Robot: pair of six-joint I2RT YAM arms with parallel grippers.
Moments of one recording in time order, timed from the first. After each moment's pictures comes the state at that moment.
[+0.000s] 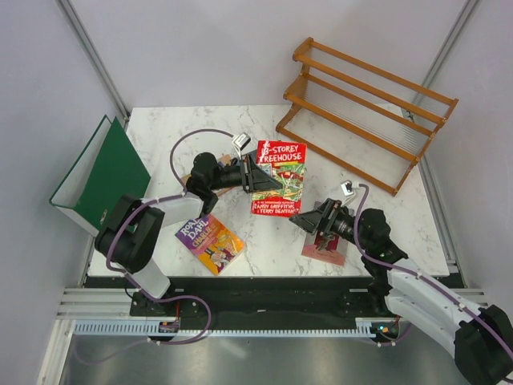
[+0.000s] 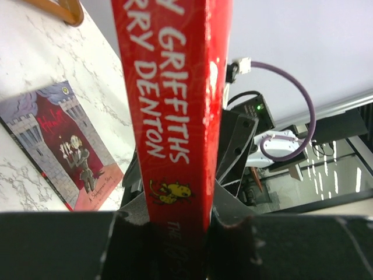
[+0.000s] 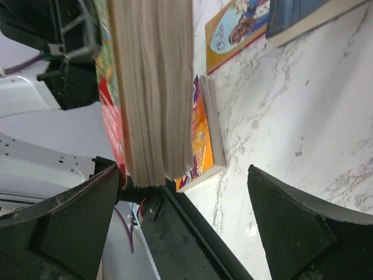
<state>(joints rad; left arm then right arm) -0.50 1.64 0.81 0.96 0.94 -1.18 0.52 0.78 0.22 0.45 -0.41 0.94</state>
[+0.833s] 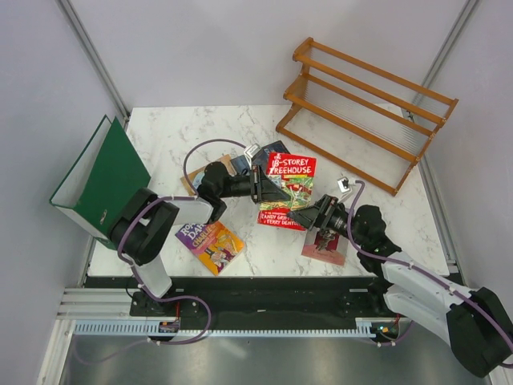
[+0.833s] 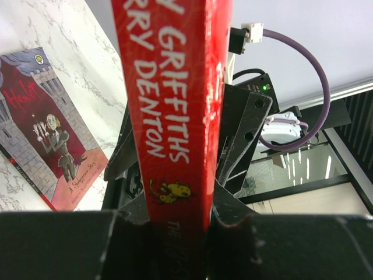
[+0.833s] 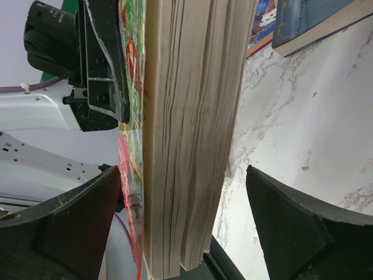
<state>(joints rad) -0.58 1.74 0.76 1.12 0.94 -1.28 0.52 0.89 0.23 0.58 -0.40 0.95</state>
